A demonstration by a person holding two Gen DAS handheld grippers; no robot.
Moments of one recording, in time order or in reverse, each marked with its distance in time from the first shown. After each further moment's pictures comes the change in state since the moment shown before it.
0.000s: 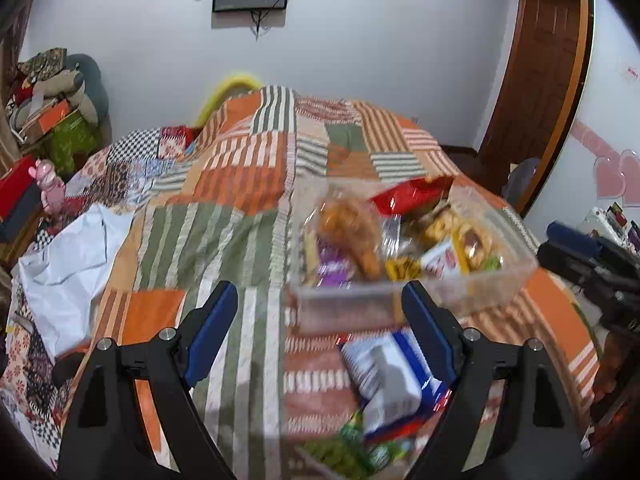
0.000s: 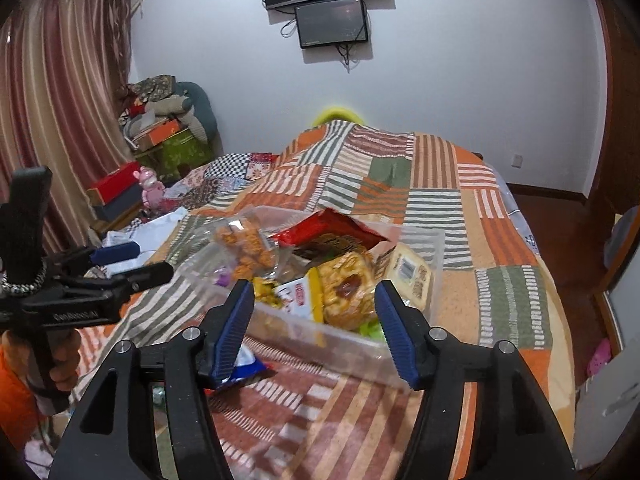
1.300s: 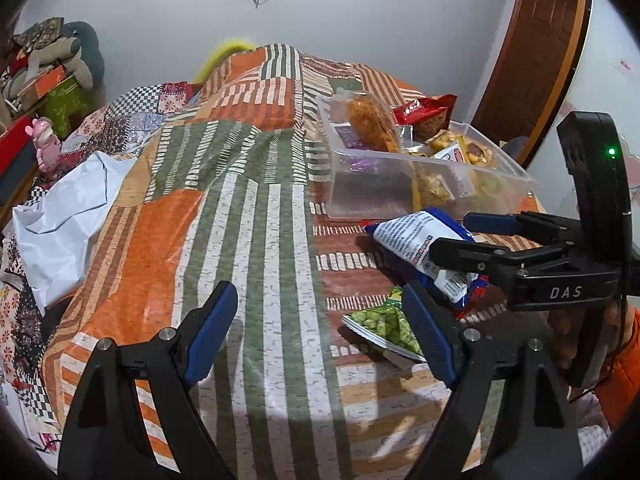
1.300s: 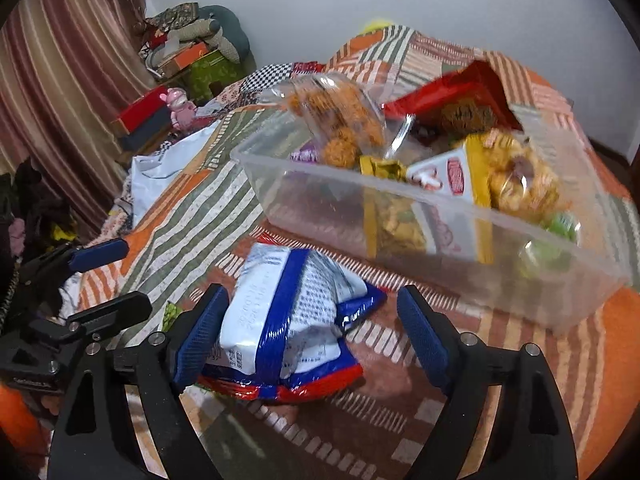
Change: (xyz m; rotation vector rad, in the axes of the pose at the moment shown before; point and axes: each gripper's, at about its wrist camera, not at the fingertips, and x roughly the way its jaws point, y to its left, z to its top) left arm -0.017 0.036 -0.079 -0.017 0.092 -0.062; right arm 0.084 0.057 -0.044 0.011 0.304 0.152
